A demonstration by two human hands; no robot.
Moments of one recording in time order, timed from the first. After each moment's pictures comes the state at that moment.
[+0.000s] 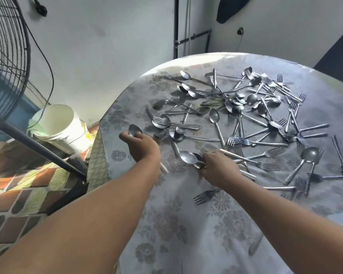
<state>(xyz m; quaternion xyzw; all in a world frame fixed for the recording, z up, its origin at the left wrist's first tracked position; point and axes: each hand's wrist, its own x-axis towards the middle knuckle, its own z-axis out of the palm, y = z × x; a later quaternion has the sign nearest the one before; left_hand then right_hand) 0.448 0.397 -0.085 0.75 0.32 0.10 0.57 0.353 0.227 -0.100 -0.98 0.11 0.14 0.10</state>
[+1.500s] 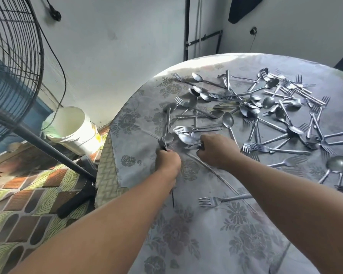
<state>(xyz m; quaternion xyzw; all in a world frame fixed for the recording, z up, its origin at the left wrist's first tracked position) 0.436 0.389 -0.106 0.77 0.28 -0.16 0.55 0.431 0.234 -0.086 -0.99 0.02 0.08 0.09</state>
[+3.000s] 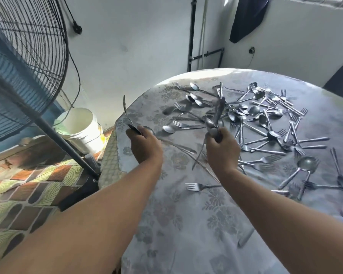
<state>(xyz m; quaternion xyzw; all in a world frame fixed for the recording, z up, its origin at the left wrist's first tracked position) 0.400 0.407 -0.041 0.76 0.28 0.20 0.55 0.344 0.245 -0.044 -0.83 0.25 -0.22 0.46</state>
